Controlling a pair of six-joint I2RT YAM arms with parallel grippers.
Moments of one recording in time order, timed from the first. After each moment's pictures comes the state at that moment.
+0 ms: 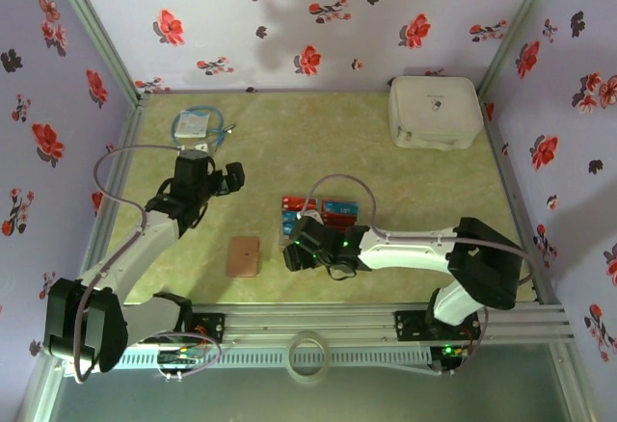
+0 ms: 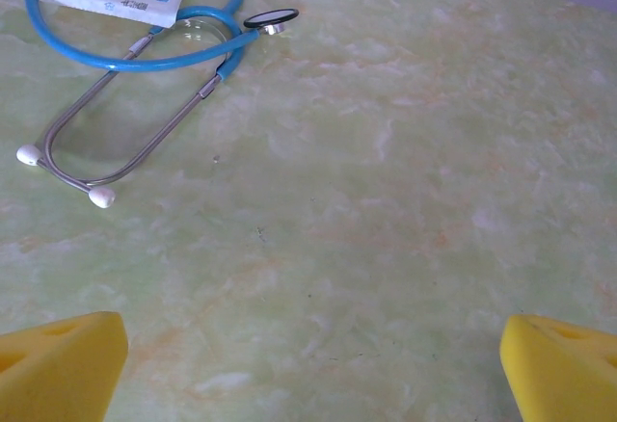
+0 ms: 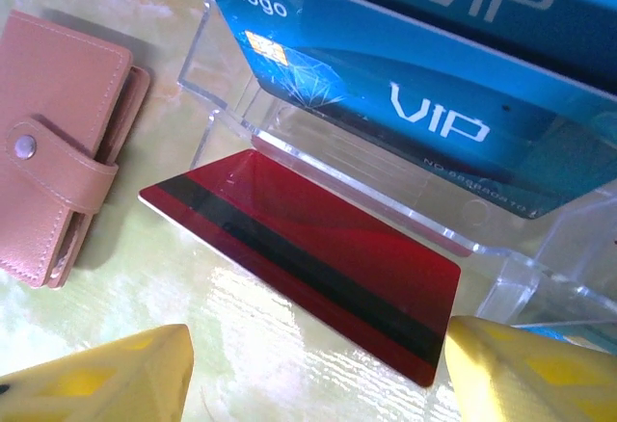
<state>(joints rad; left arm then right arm) -0.34 1.15 0.74 -0.24 -0.15 -0.41 1.17 1.53 0.84 -0.30 0.11 0.76</state>
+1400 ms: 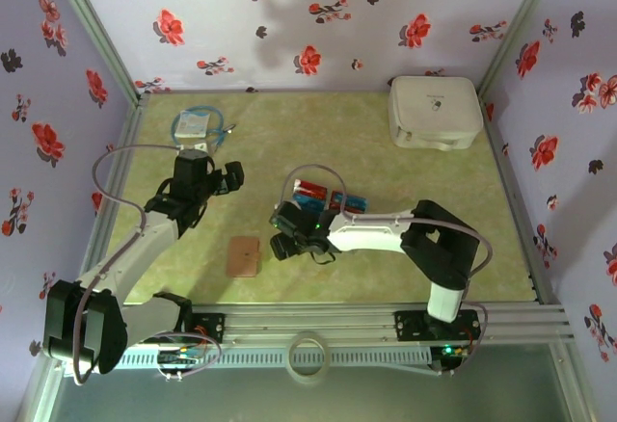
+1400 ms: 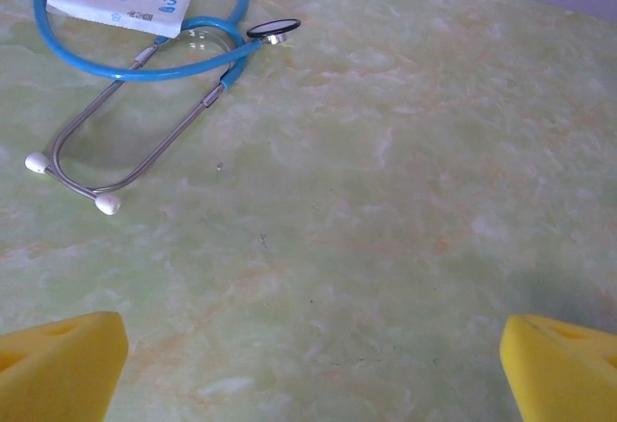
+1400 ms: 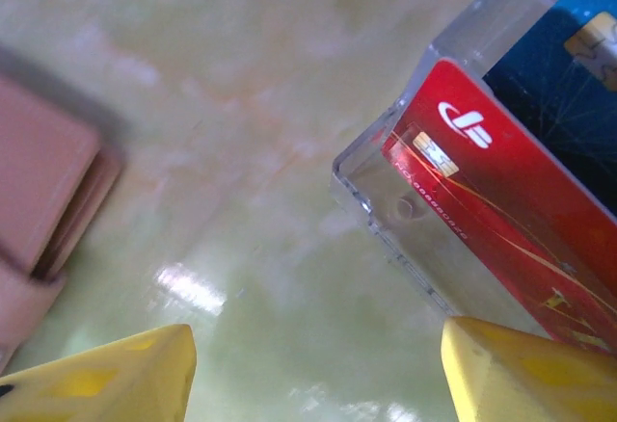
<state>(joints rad) -0.34 1.14 0.74 -0.24 -0.16 -0.41 1.09 1.81 1.07 -0.33 0.12 0.56</state>
